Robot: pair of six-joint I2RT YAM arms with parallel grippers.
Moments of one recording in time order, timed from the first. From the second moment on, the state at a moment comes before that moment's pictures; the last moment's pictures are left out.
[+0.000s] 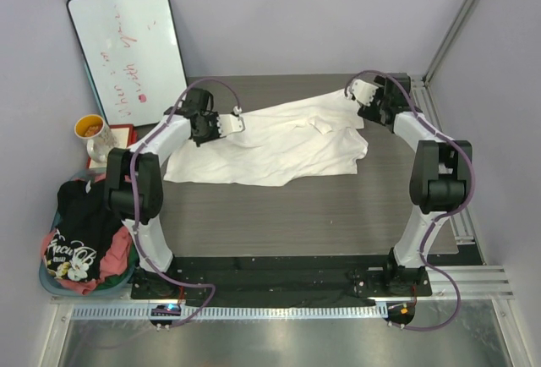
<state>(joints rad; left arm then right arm) -0.21 1.88 1.41 -0.58 0.13 1.15 -0.01 1.89 1.36 0.00 0.03 -1.19</state>
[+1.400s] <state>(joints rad) -0.21 1.85 1.42 -0.60 0.11 1.14 0.02 2.08 1.36 -0.12 -0.21 -1.49</state>
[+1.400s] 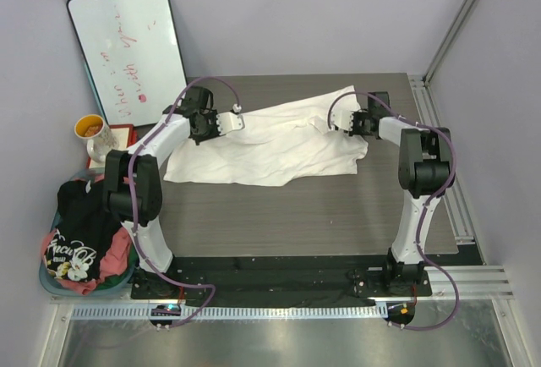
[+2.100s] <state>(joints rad) -0.22 1.84 1.56 -0.33 -0.08 1.05 0.03 2.10 1.50 0.15 -0.03 -1.41</state>
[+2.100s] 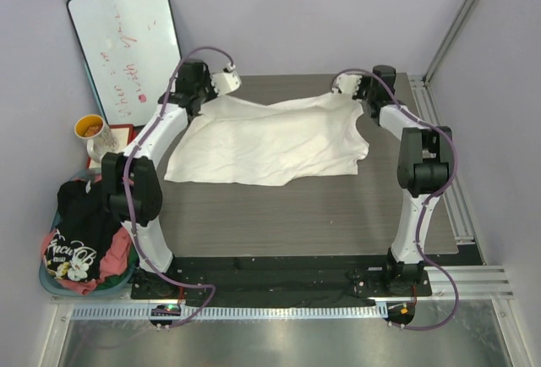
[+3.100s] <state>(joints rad) -0.31 1.23 1.39 0.17 -0.01 1.38 -0.04 1.45 1.72 0.44 0.18 -1.28</state>
